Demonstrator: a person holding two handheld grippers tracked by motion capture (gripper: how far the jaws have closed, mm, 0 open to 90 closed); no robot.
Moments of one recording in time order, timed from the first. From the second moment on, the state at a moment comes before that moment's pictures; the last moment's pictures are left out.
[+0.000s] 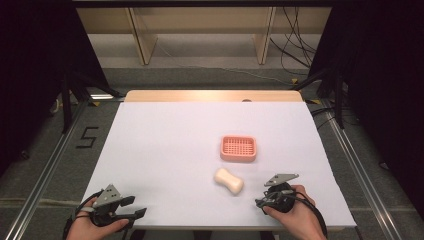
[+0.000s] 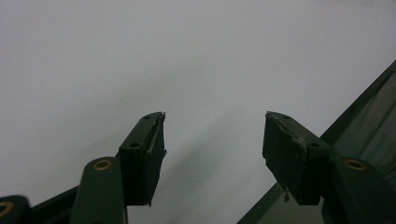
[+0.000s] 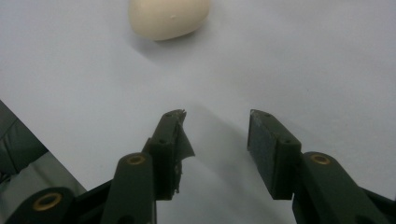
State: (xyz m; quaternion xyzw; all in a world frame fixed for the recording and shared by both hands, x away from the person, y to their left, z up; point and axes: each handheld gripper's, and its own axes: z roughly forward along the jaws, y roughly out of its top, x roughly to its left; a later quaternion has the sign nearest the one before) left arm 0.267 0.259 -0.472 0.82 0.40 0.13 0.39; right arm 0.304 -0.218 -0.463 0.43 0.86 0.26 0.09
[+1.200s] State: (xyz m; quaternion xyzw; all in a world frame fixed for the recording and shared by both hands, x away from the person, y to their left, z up) left arm 0.264 0.256 -0.472 0.83 0.40 0.10 0.39; right arm 0.367 -0.157 -0.426 0.36 0.93 0.09 0.00
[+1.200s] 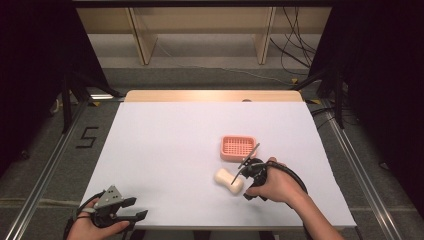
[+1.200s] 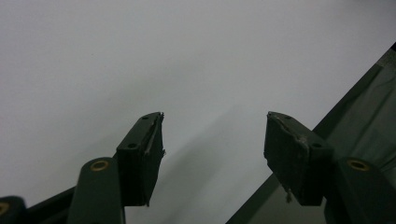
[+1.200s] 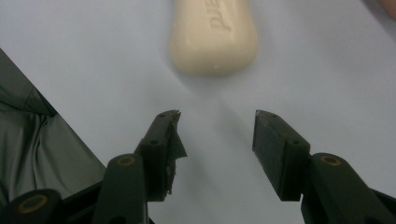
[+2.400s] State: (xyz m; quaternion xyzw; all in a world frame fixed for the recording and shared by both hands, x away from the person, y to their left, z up) left arm 0.251 0.266 -0.473 0.82 0.41 0.12 0.39; right arm 0.415 -0.090 -0.431 0.30 0.95 0.06 0.00
